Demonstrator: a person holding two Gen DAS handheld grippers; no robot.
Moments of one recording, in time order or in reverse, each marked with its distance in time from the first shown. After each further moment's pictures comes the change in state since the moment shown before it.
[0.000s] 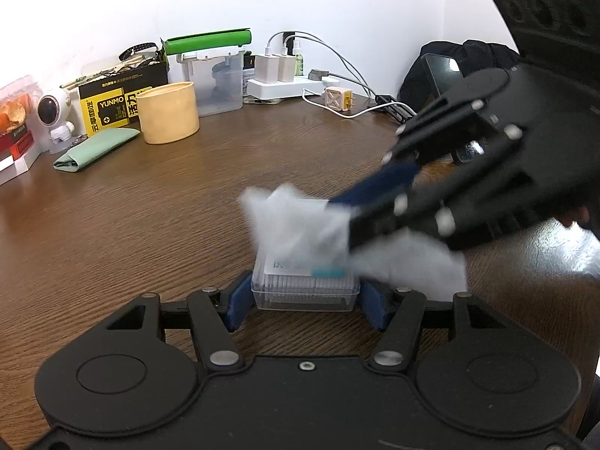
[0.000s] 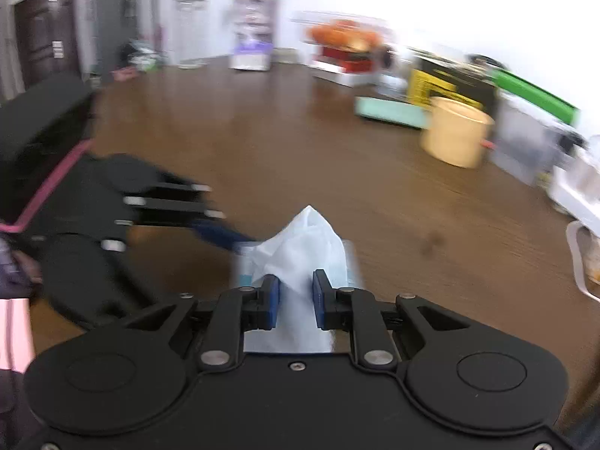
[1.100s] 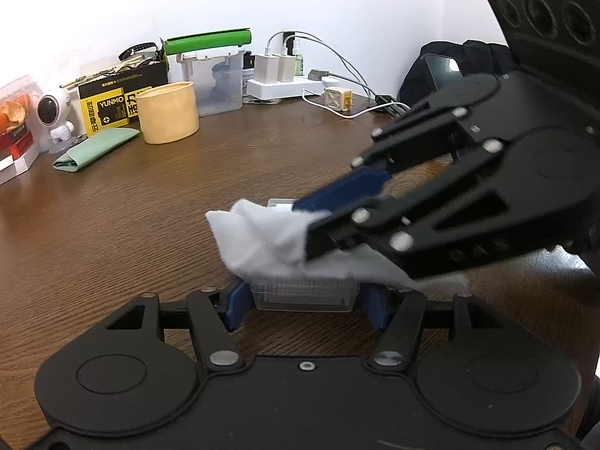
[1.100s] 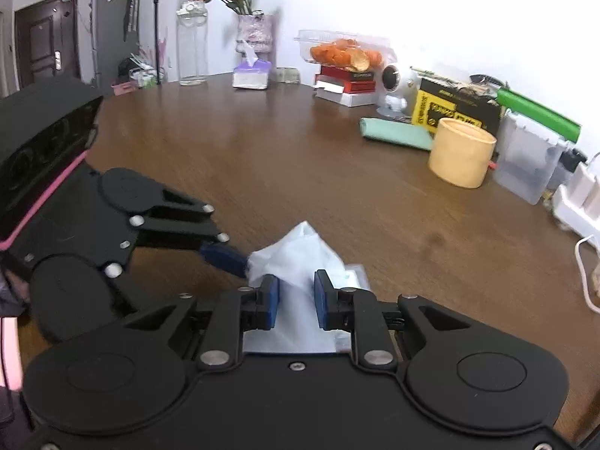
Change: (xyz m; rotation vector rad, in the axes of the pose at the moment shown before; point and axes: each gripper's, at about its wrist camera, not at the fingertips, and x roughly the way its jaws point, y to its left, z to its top) left arm 0.001 0.002 0.002 -0.003 0.001 -0.001; right arm 0.012 0.005 0.002 0.003 -0.066 -0.067
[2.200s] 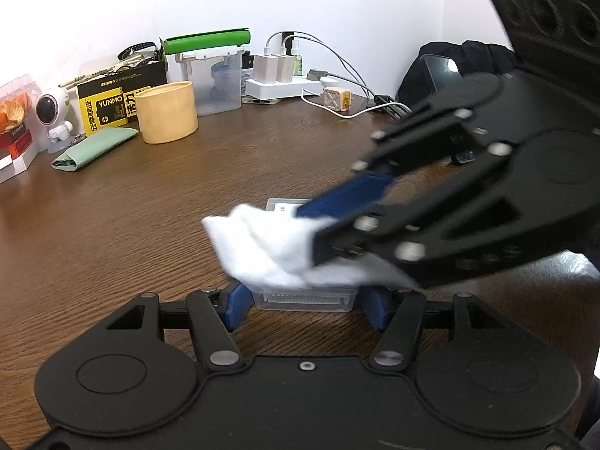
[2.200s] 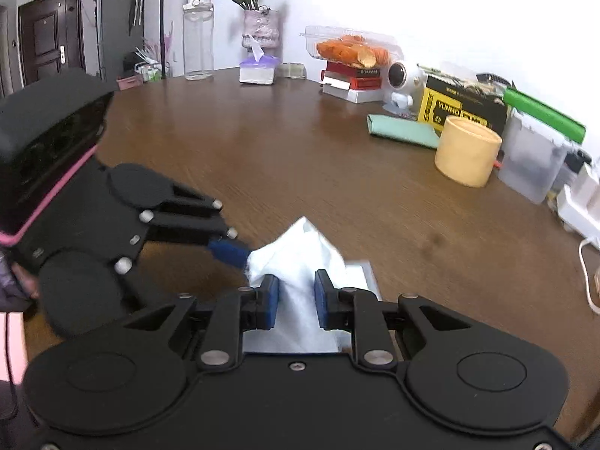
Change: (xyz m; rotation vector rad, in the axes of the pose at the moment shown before) left arm -0.002 0.000 0.000 -0.001 0.000 -0.004; right arm -0.002 0.006 0.002 -0.019 0.018 0.017
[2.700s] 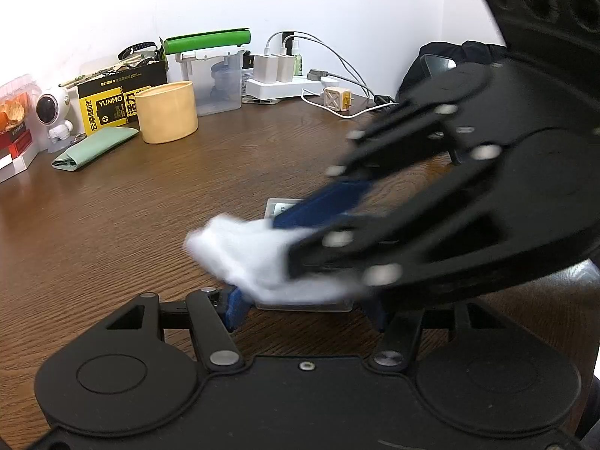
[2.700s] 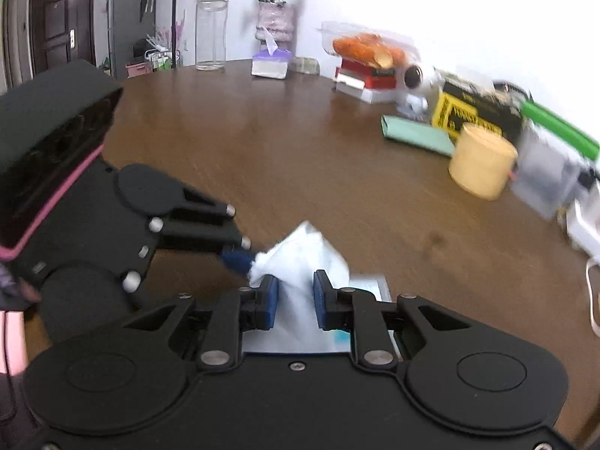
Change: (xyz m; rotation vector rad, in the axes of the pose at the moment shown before) left arm 0.000 0.000 0.000 -0.002 0.000 -0.001; right arm 0.011 0.011 0.012 -0.055 0.012 0.016
